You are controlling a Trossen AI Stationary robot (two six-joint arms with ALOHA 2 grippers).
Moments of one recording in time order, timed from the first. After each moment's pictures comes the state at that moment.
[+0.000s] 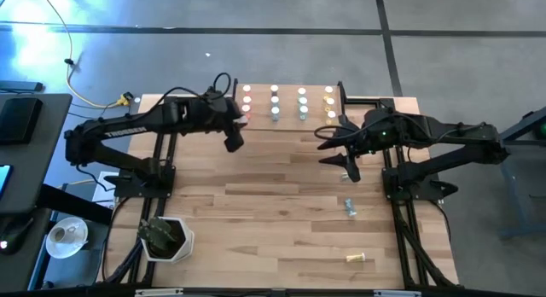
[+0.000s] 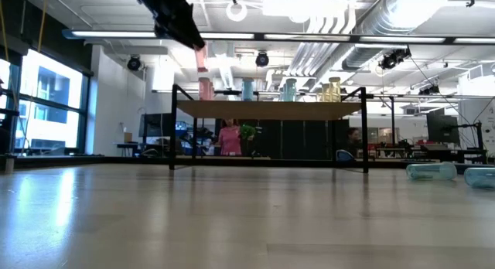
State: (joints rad) left arm 0.39 1.23 1.16 -0.62 -0.22 -0.01; right arm -0.01 1.04 1.18 -0.58 -0.10 0.08
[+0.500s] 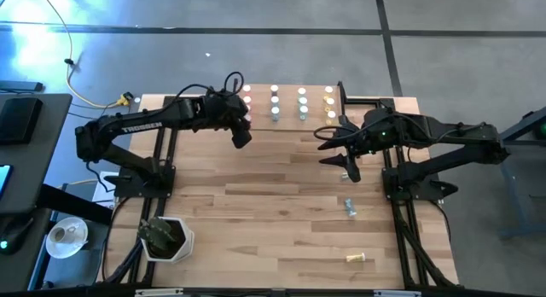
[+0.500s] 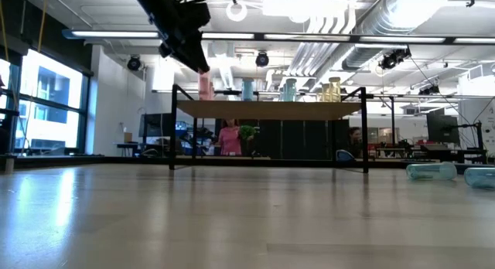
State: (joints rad) left arm 0.47 1.35 1.16 -0.61 -0.21 -0.05; right arm -0.01 1.04 1.18 -0.59 -0.10 0.08
